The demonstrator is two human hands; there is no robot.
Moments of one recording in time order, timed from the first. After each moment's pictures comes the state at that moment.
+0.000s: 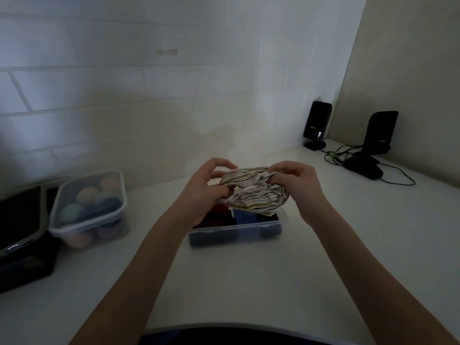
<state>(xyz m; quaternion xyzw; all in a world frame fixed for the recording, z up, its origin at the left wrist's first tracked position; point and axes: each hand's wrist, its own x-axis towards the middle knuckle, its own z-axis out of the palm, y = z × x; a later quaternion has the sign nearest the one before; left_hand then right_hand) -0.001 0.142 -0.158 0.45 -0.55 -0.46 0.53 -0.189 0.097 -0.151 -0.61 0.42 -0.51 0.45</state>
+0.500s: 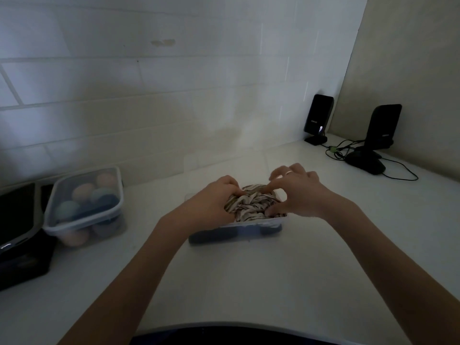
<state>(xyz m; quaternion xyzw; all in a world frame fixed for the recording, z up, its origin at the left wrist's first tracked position) -0.008 0.140 -0.163 0.57 -0.80 -0.12 0.16 -0.202 0.092 -0.151 -0.87 0.49 -0.04 0.04</state>
